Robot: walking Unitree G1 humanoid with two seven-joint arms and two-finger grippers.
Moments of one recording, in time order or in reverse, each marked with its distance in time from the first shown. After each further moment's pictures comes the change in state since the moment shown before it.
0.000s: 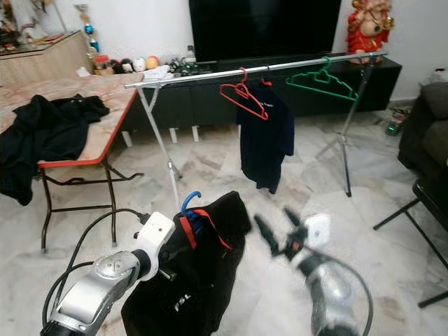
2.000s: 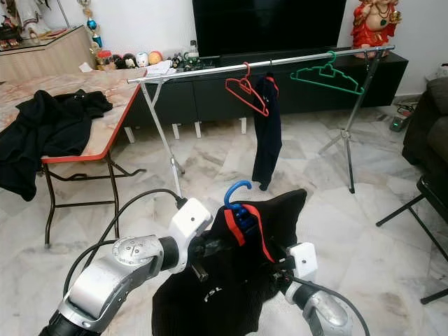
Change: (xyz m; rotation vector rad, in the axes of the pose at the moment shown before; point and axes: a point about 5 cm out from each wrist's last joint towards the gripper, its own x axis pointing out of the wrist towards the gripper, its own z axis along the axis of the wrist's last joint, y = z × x) left arm -0.012 -0.055 0.058 0.061 -0.122 -0.351; right arm -0.007 -0.001 -0.001 -0.147 0.090 -0.065
